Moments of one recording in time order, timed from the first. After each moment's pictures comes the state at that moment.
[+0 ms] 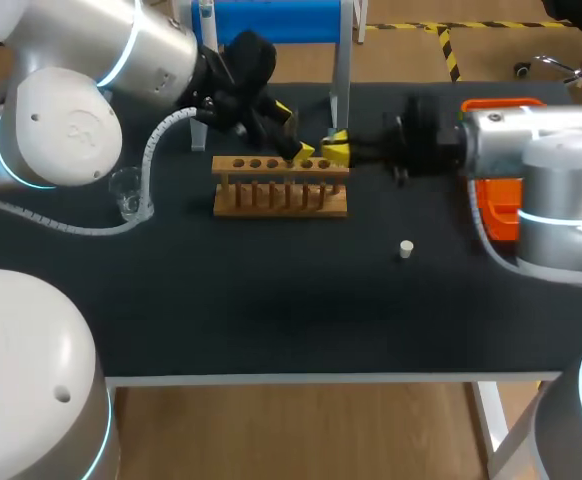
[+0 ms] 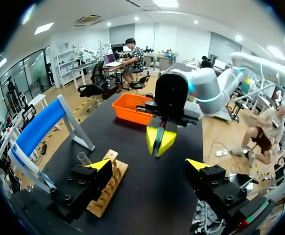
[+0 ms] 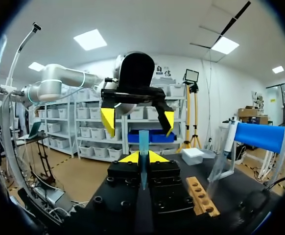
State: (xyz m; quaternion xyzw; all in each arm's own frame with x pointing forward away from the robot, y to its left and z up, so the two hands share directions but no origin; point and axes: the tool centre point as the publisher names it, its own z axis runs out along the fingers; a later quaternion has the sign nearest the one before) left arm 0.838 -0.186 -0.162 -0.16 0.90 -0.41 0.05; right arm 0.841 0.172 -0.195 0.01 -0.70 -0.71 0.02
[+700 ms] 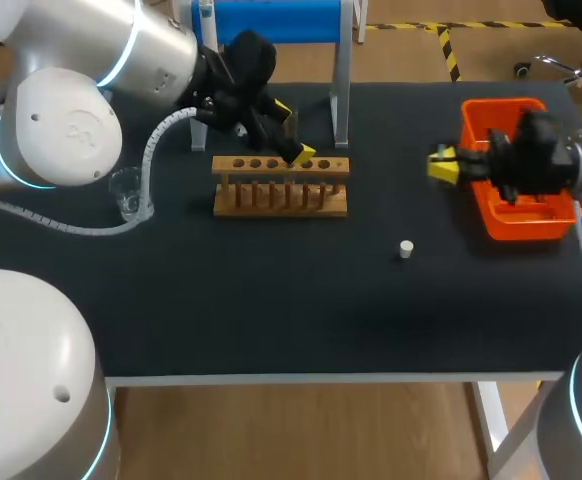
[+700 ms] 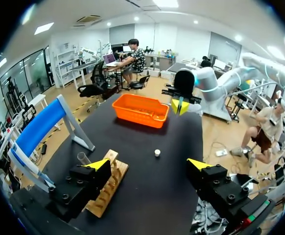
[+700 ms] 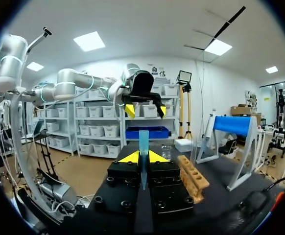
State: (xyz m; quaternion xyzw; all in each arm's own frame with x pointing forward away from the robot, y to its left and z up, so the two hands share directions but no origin) left arm 0.838 -0.186 -0.163 -0.16 0.90 -0.41 0.05; right arm 0.817 0.028 -0.215 -0.02 -0.71 -0.71 0.01
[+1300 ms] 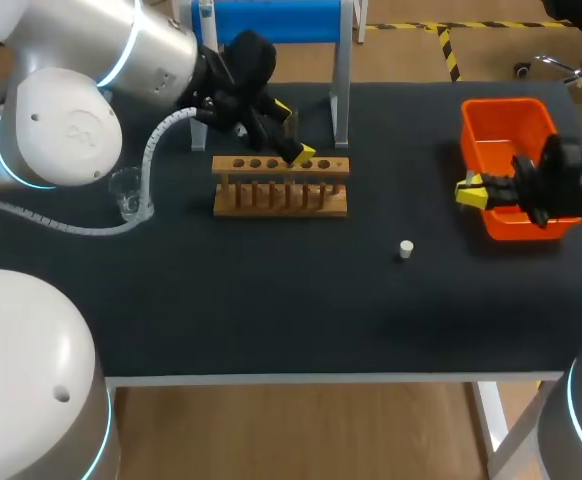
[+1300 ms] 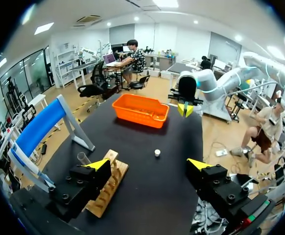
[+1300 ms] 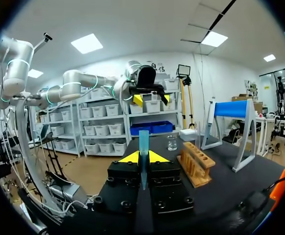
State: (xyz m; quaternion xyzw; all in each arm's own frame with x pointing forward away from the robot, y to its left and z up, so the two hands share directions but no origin) left arm 0.838 -0.186 -0.163 -0.16 0.90 -0.41 0.05; right arm 0.796 -0.006 -0.243 -0.03 -0.72 -0.70 0.04
